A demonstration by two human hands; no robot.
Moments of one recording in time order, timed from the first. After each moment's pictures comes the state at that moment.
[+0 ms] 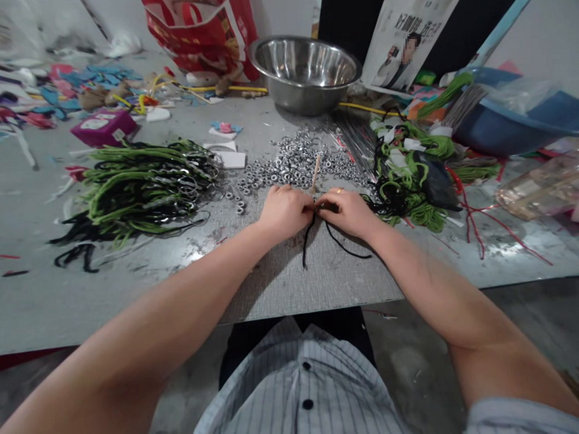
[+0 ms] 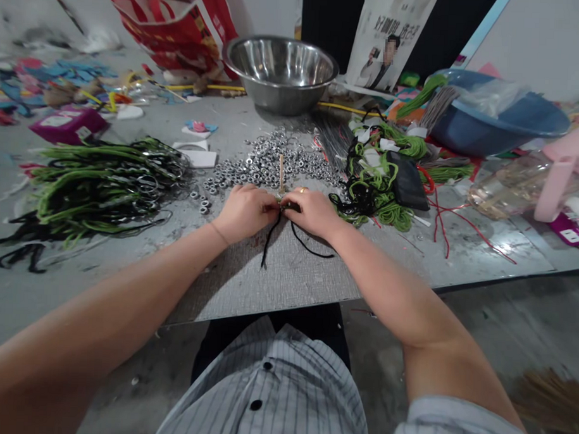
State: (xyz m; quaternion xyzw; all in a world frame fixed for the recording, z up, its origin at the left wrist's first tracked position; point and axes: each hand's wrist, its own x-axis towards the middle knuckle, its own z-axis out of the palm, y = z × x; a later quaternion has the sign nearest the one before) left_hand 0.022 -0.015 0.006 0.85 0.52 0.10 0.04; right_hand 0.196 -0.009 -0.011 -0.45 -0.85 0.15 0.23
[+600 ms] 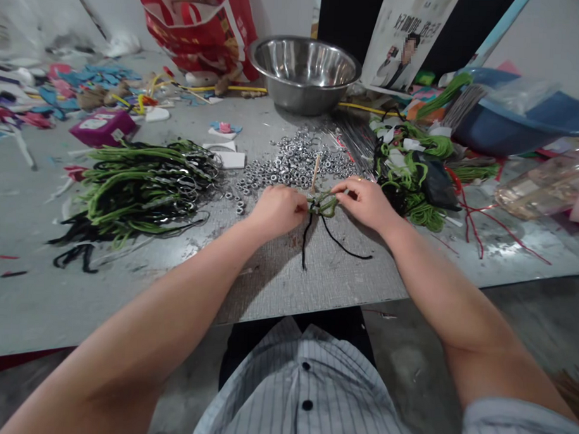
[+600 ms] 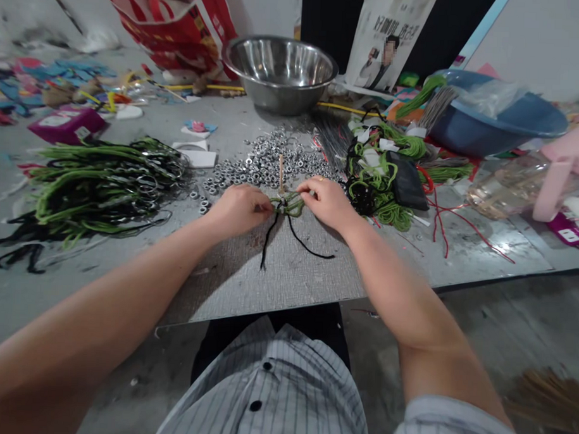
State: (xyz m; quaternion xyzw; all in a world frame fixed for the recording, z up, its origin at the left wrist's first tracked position) left_hand 0.008 -0.009 0.011 0.87 0.48 0.09 0.07; right_hand 0.218 -0.005 0.004 -0.50 -0.81 0.13 0.27
